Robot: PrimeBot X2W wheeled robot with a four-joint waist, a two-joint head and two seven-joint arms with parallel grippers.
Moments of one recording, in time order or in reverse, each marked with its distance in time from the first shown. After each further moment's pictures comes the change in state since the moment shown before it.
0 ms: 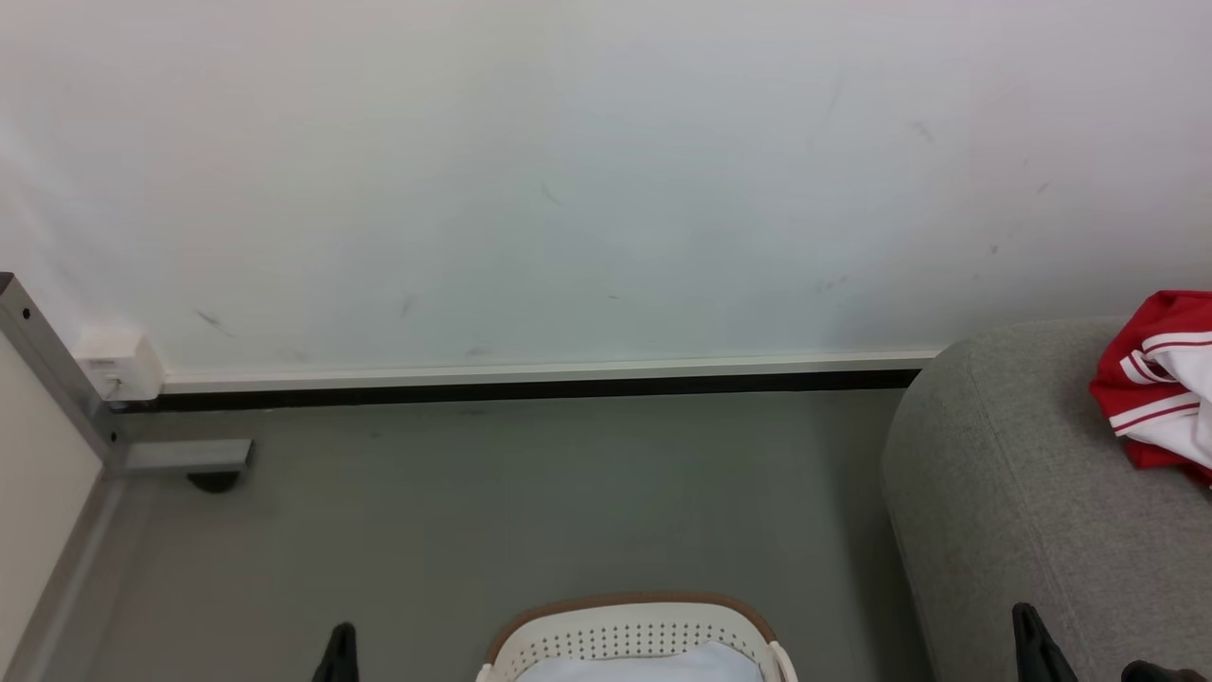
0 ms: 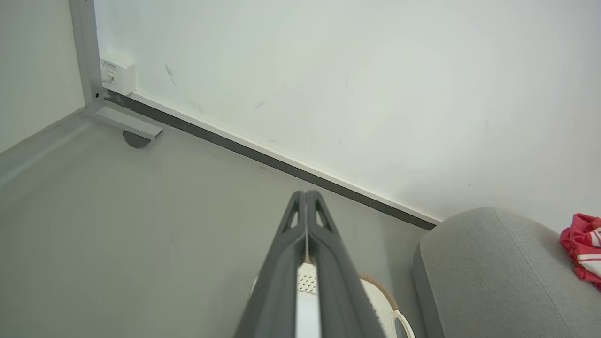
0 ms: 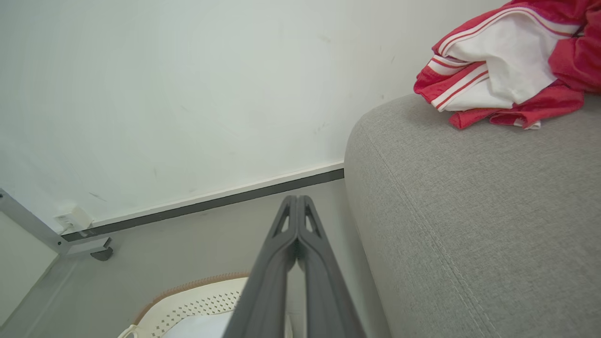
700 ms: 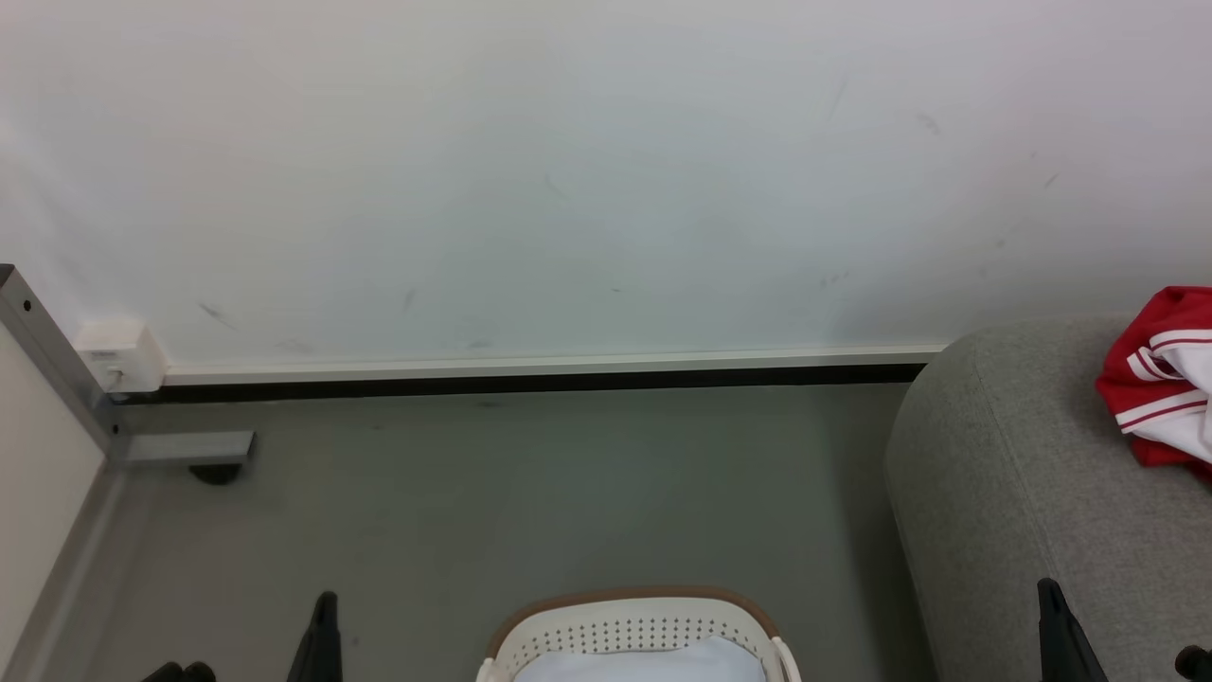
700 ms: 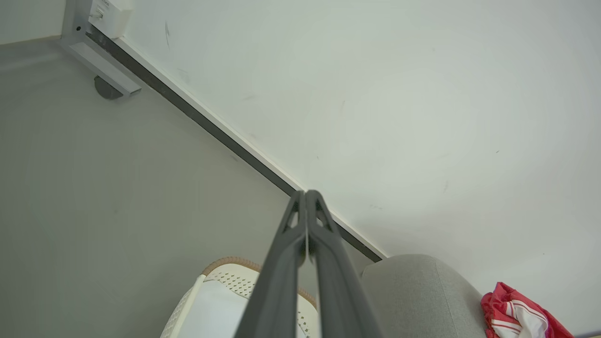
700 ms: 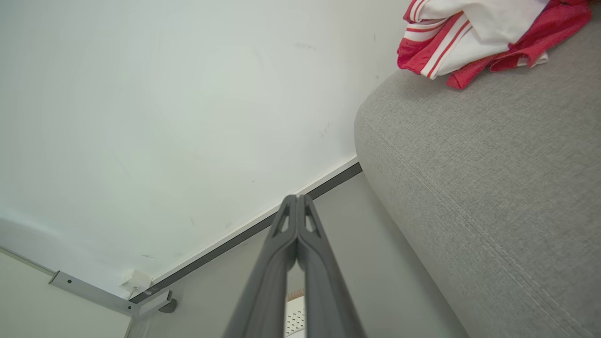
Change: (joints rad) left arm -0.039 0.000 0.039 -0.043 -0.318 -0.001 0.079; right arm -0.031 -0.001 -0.022 -0.035 0.342 0.000 0.079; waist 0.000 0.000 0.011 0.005
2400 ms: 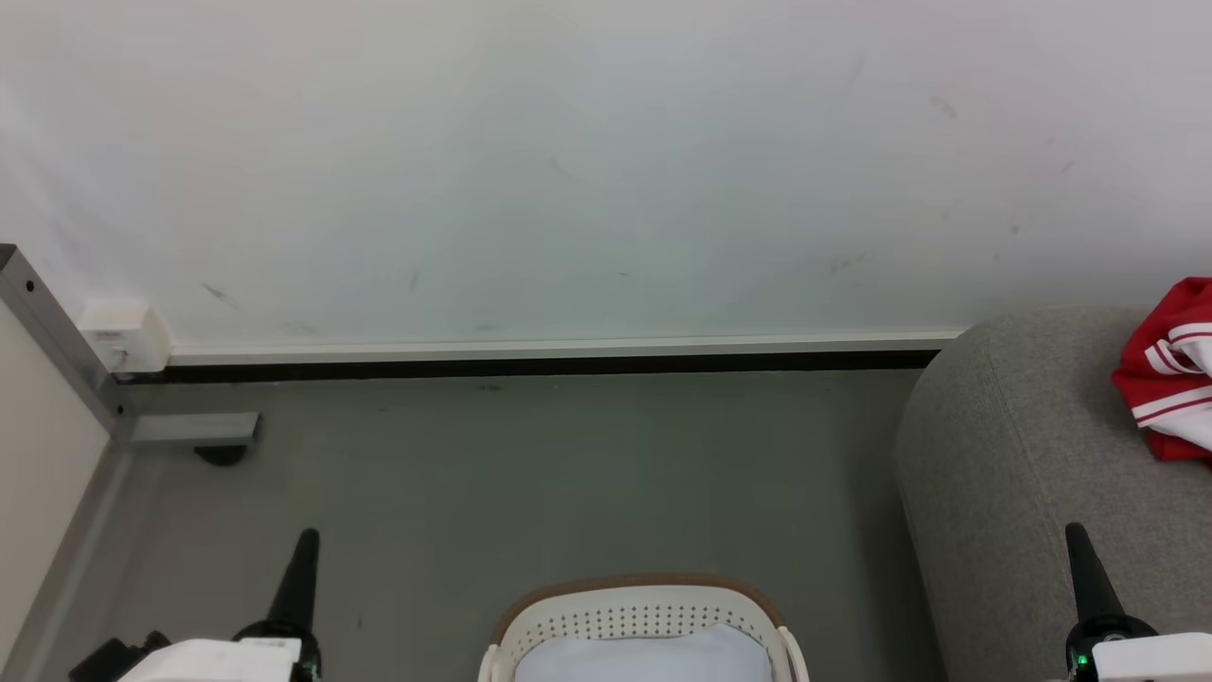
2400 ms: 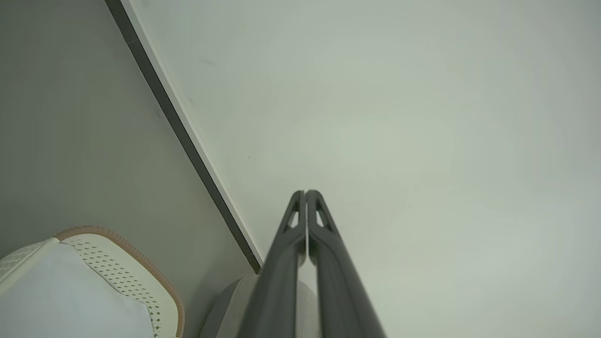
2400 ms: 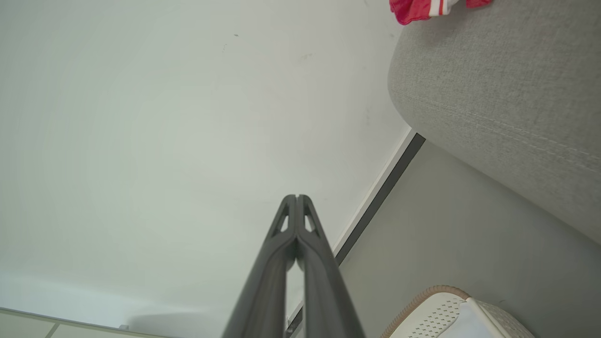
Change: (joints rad) left arm -0.078 0.001 0.076 -0.049 -0.547 -0.016 0.144; right arm -0.071 -0.018 -0.033 -0.054 0.594 0.000 0.131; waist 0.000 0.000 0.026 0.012
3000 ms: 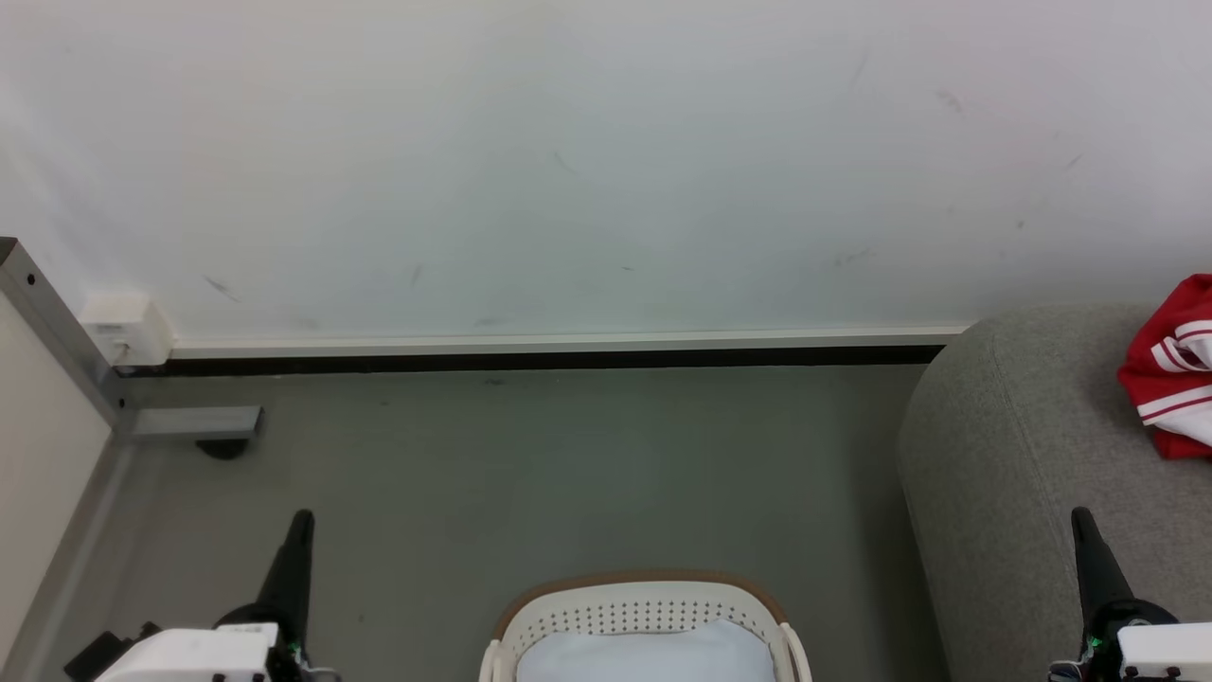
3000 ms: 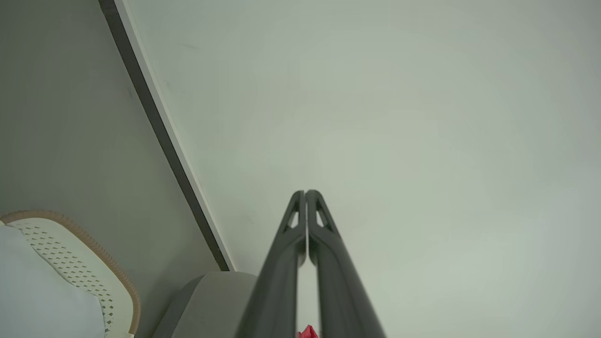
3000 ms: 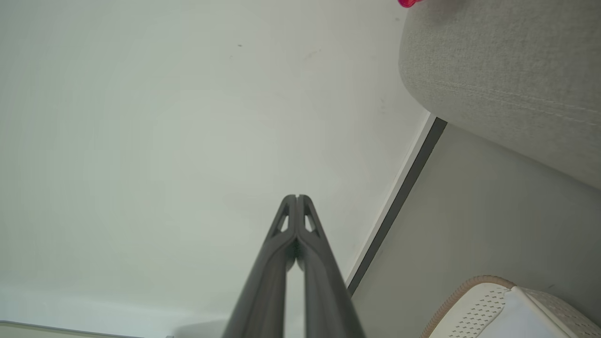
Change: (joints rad) left arm -0.019 0.001 0.018 -0.015 -0.139 -0.004 0.039; right arm -0.015 -0.008 -0.004 -0.014 0.160 0.000 0.028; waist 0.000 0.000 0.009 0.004
